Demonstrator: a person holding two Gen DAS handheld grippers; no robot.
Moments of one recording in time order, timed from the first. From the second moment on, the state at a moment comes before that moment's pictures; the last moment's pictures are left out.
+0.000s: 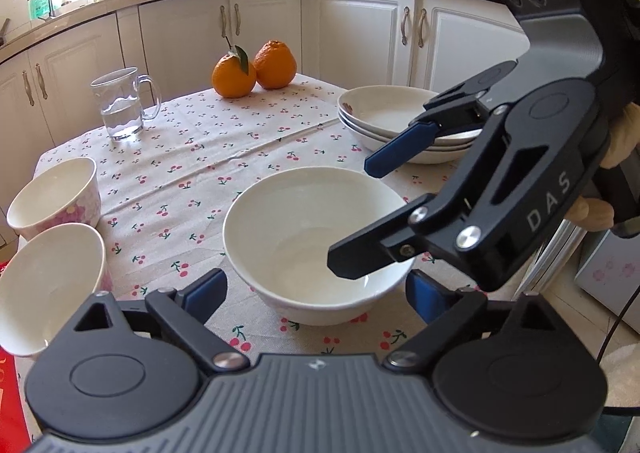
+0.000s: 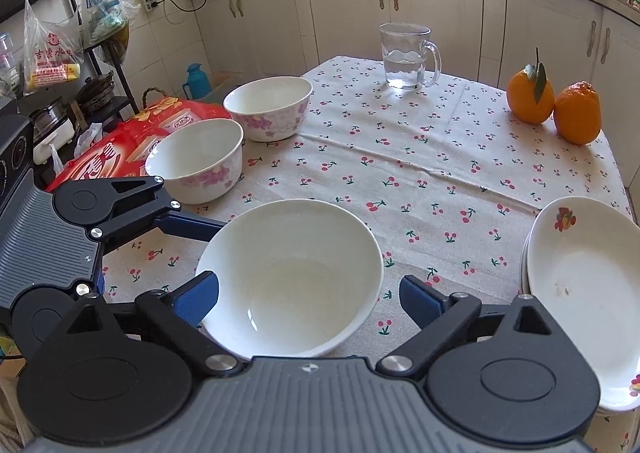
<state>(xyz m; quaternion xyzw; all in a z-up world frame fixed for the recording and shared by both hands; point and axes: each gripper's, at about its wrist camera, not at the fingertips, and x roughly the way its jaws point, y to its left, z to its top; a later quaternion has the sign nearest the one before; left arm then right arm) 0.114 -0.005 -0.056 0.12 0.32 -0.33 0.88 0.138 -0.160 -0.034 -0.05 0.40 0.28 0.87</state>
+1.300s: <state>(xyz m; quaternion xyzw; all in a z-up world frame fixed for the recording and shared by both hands) 0.125 0.117 -0.058 0.09 0.30 -0.15 0.94 0.179 -0.051 0.002 -0.12 0.38 0.37 0.84</state>
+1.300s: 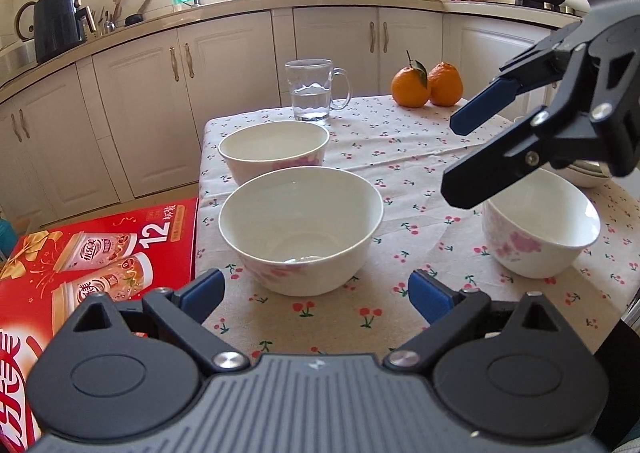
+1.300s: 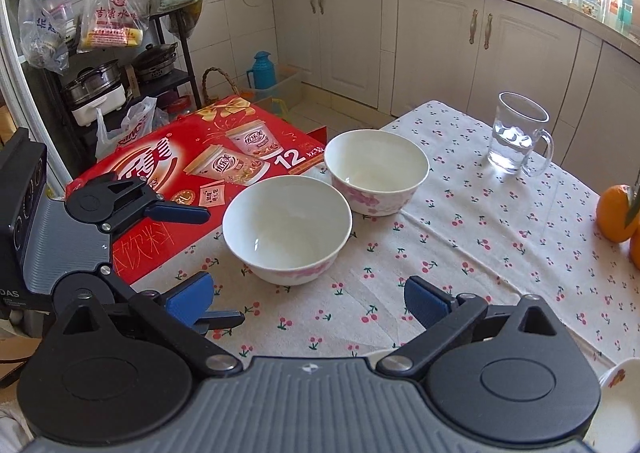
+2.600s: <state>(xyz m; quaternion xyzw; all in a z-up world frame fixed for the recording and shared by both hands) 0.153 0.118 -0.065 0.08 0.30 -0.15 0.94 0.269 0.012 -0.042 -0.12 0.45 0.43 0.77</state>
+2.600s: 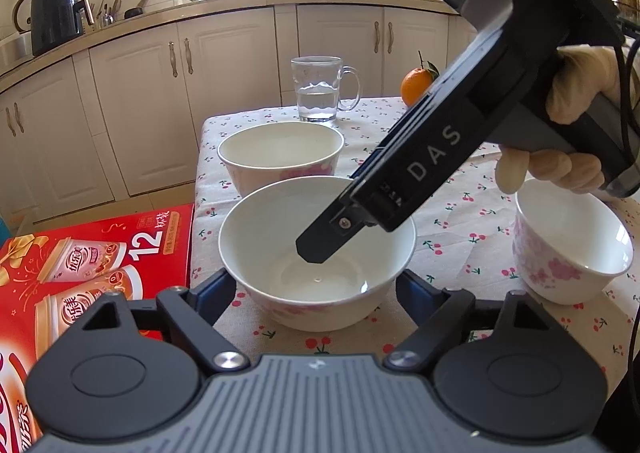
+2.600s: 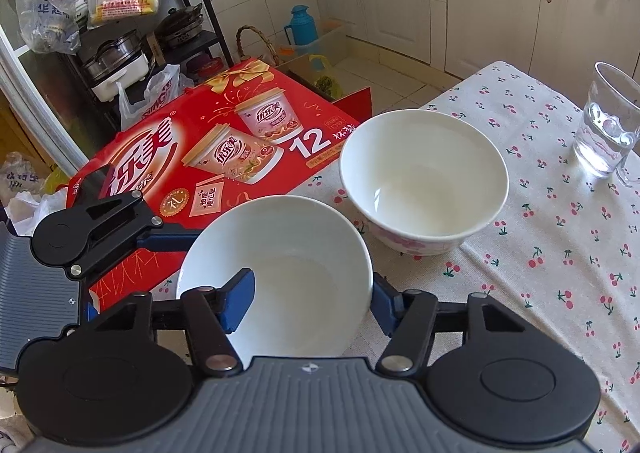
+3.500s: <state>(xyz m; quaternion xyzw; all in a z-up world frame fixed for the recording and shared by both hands) 0.099 0.090 -0.032 0.10 0.31 -0.16 0.93 0.210 -0.024 -0.012 -0.11 0.43 0.45 0.77</state>
